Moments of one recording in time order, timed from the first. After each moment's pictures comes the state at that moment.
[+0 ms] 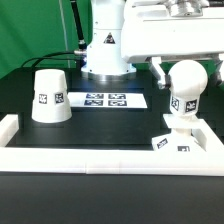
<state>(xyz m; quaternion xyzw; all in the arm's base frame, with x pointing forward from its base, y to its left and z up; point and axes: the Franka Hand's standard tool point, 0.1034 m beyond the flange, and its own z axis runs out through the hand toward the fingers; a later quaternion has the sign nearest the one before) 0.620 0.101 0.126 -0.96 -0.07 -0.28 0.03</state>
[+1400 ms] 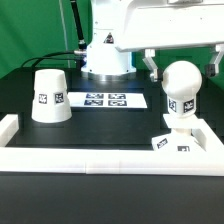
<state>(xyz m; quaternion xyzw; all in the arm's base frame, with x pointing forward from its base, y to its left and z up) 0.622 0.088 0.136 -0.99 -0.07 -0.08 0.04</state>
